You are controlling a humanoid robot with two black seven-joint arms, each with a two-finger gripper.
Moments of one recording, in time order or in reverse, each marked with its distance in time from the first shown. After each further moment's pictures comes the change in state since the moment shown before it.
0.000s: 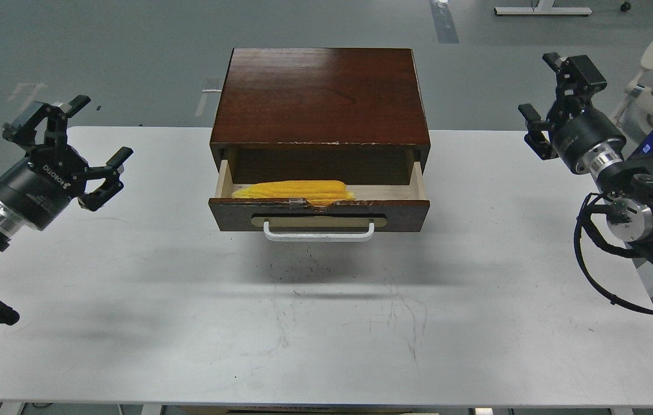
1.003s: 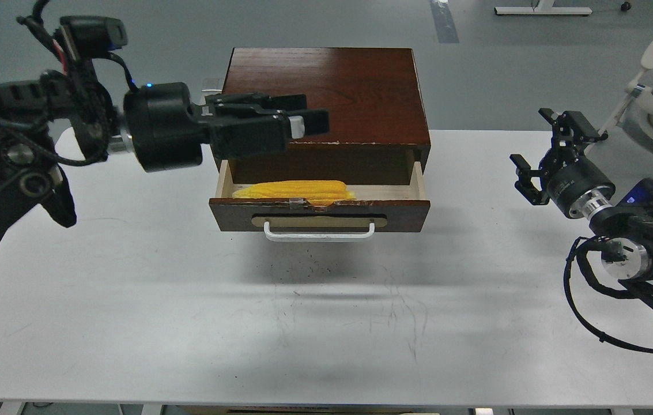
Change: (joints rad) left arm -0.432 -0.205 -0.032 -0.446 1.341 0.000 0.000; right arm -0.082 0.034 -0.022 -0.034 0.072 0.071 0.000
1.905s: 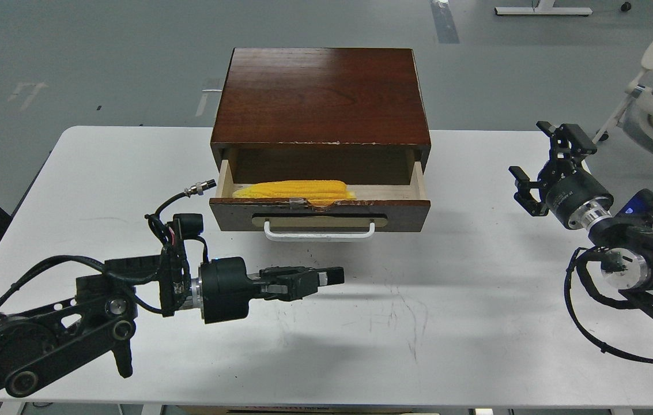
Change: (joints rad) left arm 0.368 -0.086 0.229 0.080 -0.107 0.168 0.055; right arm -0.030 -0.001 -0.003 0.004 -0.004 0.002 0.000
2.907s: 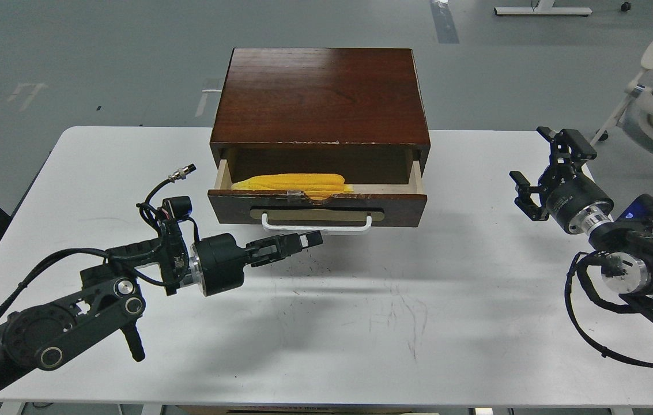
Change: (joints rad) left arm -0.010 -0.086 -0.066 0.198 -0.046 0.022 0.017; right arm -0.014 0.001 0.000 -0.004 0.000 0.001 0.000
